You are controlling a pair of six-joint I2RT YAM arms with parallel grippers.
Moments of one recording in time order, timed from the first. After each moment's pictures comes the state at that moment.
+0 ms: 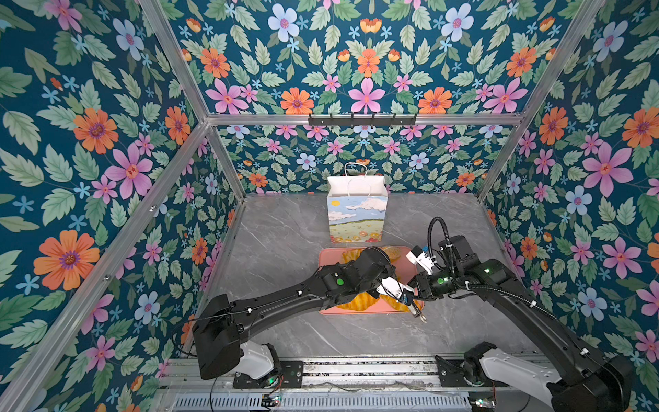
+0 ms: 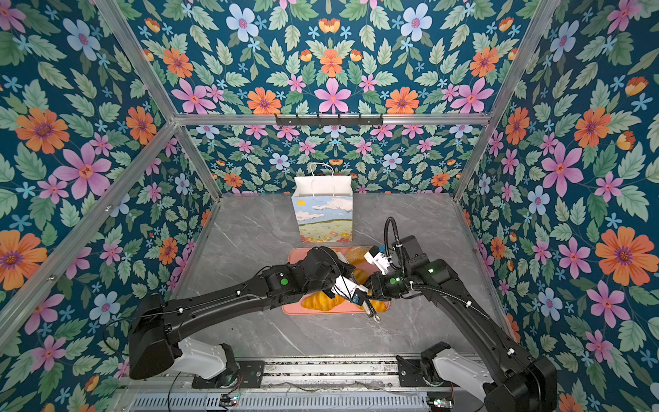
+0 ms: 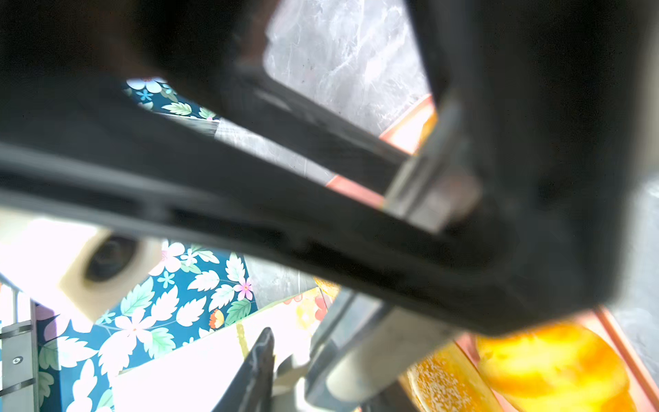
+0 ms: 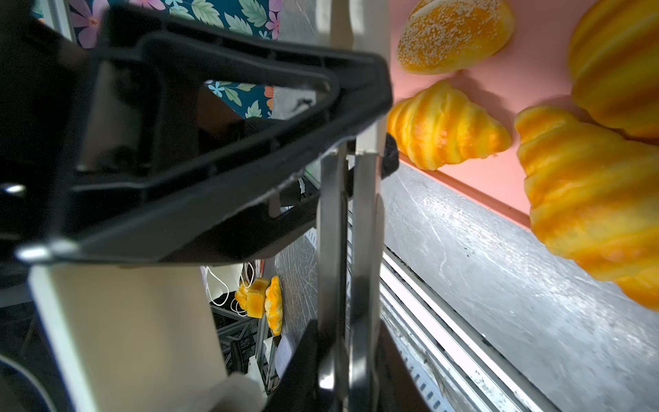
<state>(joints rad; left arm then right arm) -1.12 1.45 1.14 -0.33 -0.09 1.24 0.43 1.06 0.94 -0.89 -0.86 0.42</state>
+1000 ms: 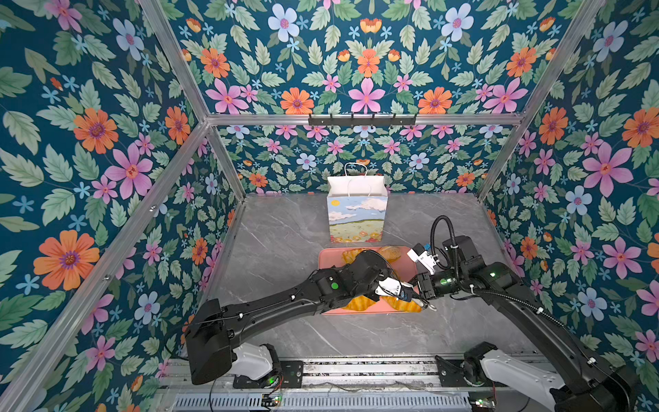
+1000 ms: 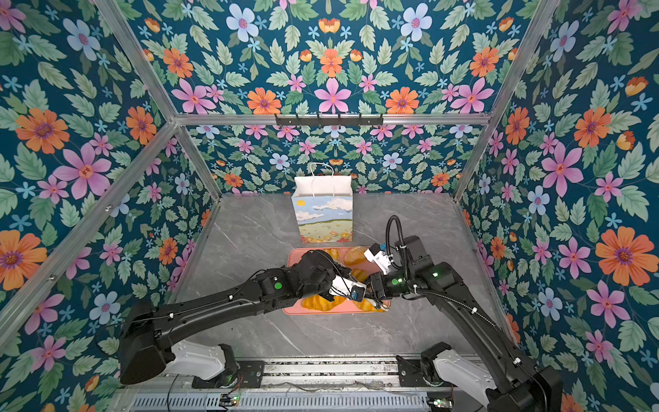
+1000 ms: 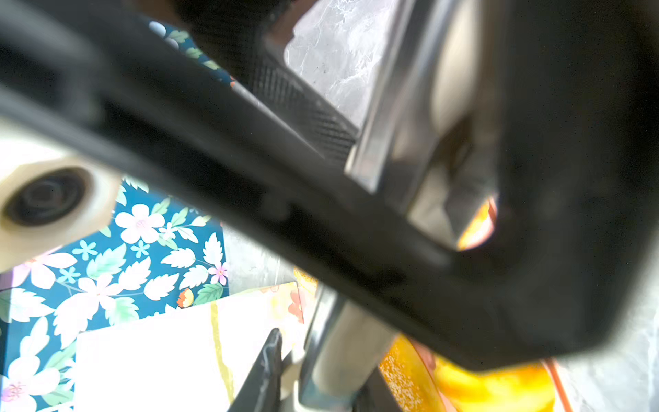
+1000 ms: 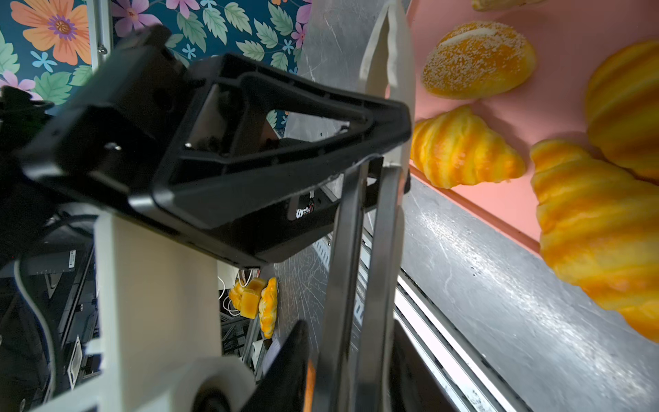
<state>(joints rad) -1.12 1.40 1.10 -0.34 -0.11 1.03 0.43 1.02 0.94 -0.86 -0.88 0.37</state>
